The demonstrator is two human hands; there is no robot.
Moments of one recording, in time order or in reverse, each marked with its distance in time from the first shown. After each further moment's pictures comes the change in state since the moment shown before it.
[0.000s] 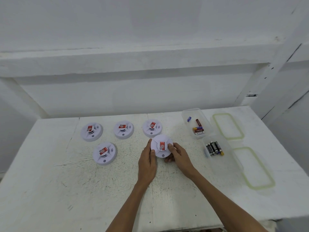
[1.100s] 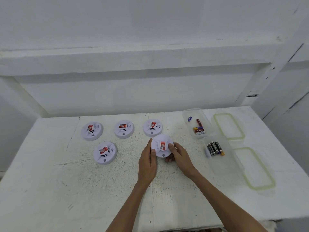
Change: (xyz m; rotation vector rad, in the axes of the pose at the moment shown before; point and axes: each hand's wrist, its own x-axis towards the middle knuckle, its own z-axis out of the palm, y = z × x) left_hand 0.001 -0.003 0.001 -0.011 -0.005 0.013; right_hand 0.002 0.002 0.000 -0.014 0.007 0.002
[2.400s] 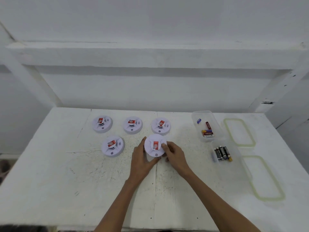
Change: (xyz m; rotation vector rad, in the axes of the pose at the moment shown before) left_hand 0.004 -0.011 -0.045 0.020 -0.010 0.014; right_hand 0.005 -0.006 0.034 -0.159 -0.036 -0.045
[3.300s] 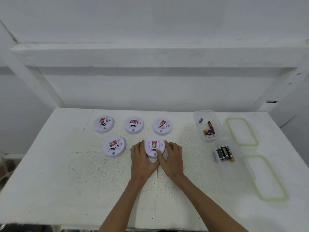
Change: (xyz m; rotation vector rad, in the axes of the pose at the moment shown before) left_hand -0.005 -0.012 0.004 0.493 0.119 0.027; right_hand -0.008 0.020 0.033 -0.525 0.226 -0.277
